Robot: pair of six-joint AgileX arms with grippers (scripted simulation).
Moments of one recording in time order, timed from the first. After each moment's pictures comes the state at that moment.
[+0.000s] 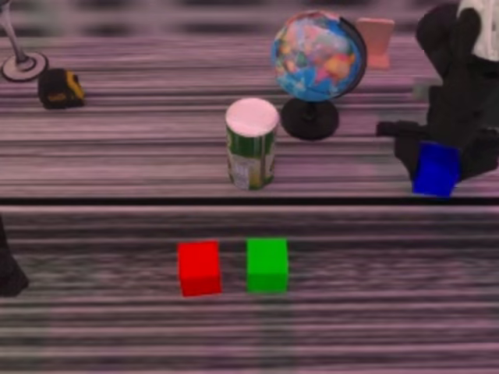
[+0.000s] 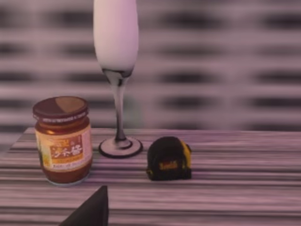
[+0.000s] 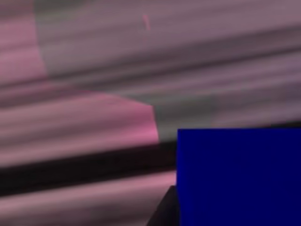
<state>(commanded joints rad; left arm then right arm) 0.02 0.00 0.00 0.00 0.00 0.00 0.21 2.25 1.73 -1.06 0.01 0.40</state>
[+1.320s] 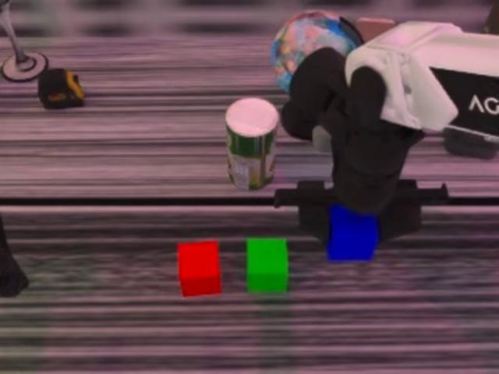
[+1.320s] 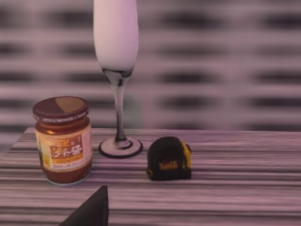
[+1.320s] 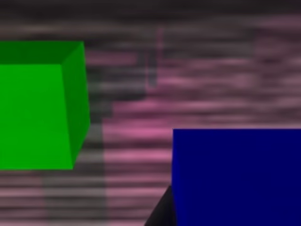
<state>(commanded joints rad) 0.02 0.00 0.00 0.00 0.00 0.00 0.64 1.96 1.48 -1.09 0.00 0.65</state>
